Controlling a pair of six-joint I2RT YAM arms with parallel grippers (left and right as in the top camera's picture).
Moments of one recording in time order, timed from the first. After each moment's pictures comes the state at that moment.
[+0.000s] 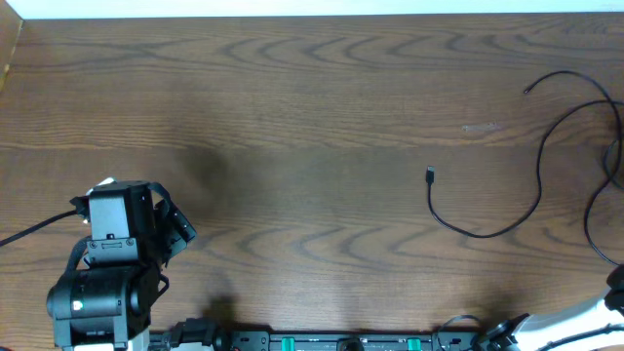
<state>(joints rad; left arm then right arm) 0.05 0.85 1.15 -1.36 -0.29 -0.53 -0.87 1.89 1.33 -0.56 -0.66 0.55</state>
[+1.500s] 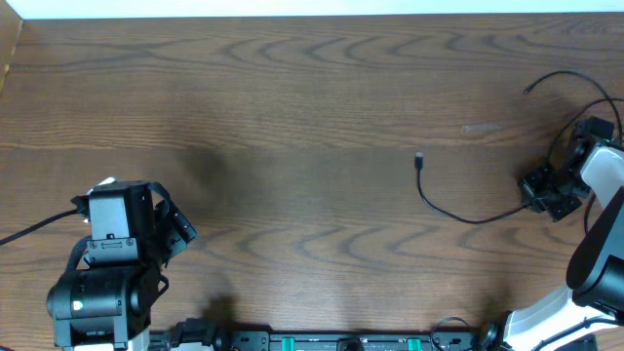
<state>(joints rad) 0.05 0.85 1.15 -1.36 -0.29 -0.51 -0.42 1.85 1.08 -0.79 -0.06 0.62</state>
